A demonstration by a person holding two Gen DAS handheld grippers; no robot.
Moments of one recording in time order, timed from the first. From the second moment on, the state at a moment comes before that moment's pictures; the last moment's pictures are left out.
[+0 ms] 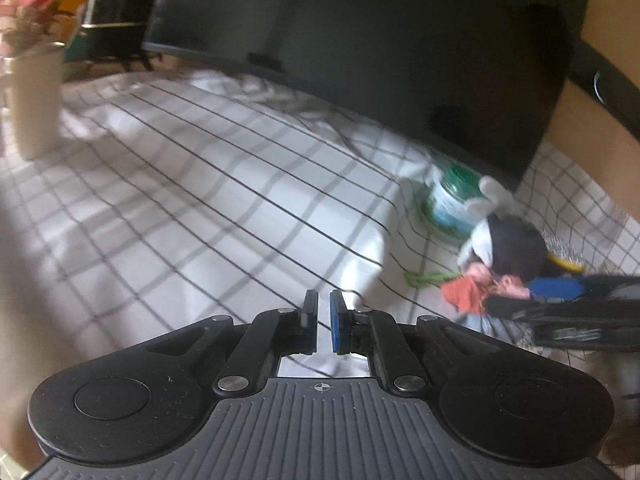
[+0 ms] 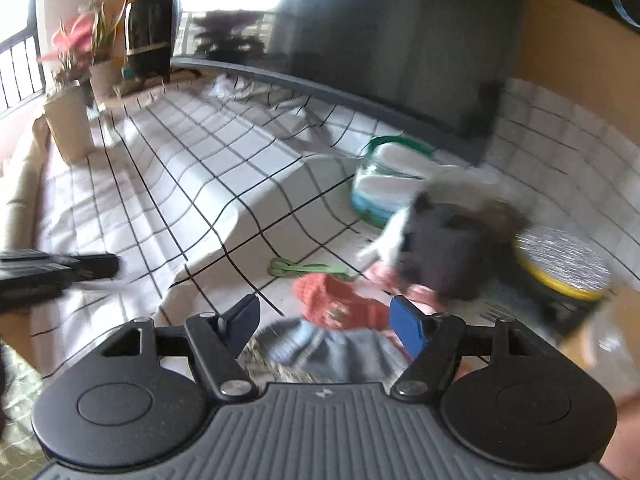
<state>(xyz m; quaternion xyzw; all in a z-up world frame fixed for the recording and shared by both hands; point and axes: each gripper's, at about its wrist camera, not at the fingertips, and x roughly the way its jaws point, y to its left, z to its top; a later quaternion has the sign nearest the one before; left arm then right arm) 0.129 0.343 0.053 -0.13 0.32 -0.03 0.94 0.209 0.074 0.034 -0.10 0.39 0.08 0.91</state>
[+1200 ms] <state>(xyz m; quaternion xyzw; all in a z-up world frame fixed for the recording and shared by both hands) 0.185 0.302 0.028 0.06 0.46 -0.12 0.88 0.158 0.050 0.032 -0.09 0.39 0.08 0.91</state>
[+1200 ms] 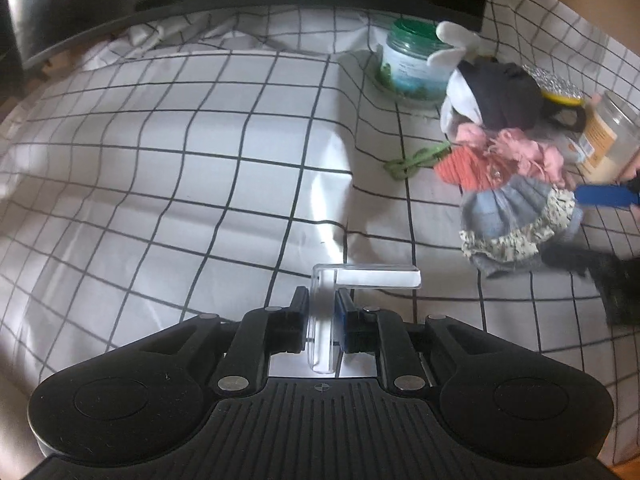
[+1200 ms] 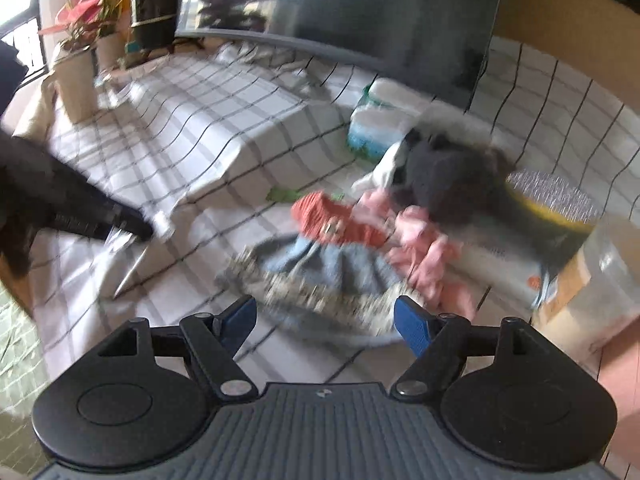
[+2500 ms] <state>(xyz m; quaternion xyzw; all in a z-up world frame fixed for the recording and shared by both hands) 0.242 0.080 0.209 0.02 0.22 -0.29 0.93 0.099 -0.155 0.226 -0.05 0.20 -0.14 0.97</state>
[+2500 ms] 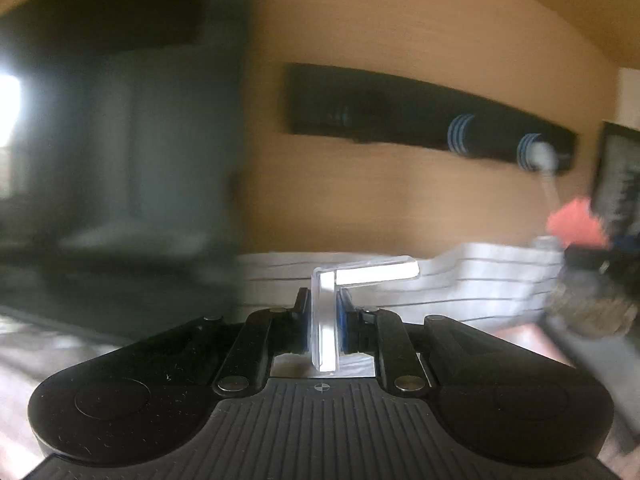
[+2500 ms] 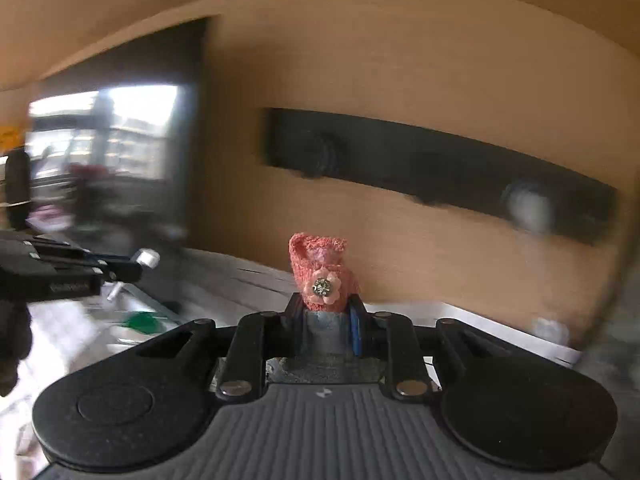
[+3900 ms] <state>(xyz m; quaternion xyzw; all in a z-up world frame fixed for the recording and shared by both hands) 0.183 0.163 0.077 -0.08 0.37 -0.12 0.92 0.054 -0.102 0.075 -0.08 0.36 -0.06 0.93</state>
